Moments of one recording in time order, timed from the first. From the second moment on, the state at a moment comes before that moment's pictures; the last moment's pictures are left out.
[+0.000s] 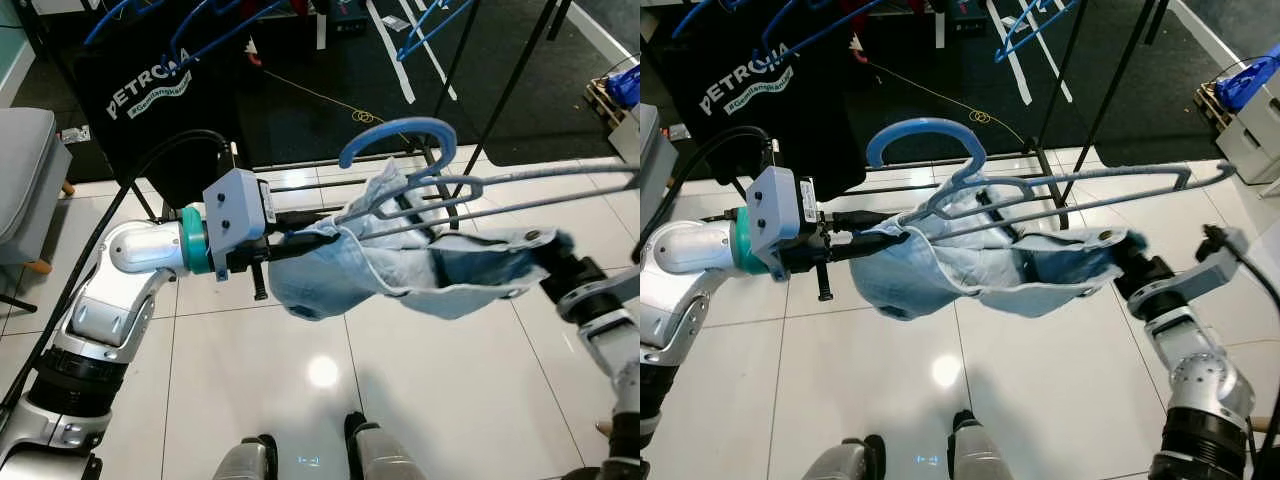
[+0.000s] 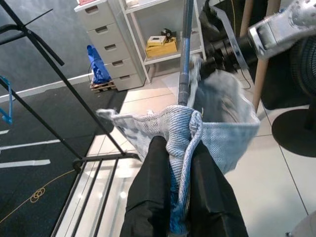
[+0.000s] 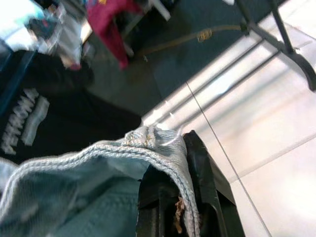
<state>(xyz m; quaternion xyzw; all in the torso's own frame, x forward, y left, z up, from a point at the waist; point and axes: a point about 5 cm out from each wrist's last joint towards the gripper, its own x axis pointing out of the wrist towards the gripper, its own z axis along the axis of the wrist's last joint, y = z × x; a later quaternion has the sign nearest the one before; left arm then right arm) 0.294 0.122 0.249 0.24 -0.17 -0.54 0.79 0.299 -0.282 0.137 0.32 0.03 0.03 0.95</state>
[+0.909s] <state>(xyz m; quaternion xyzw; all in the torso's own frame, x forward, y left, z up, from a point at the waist) 0.303 0.147 0.180 0.43 -0.01 -0.53 0.73 0.309 -0.252 0.125 0.32 0.06 0.03 0.95</state>
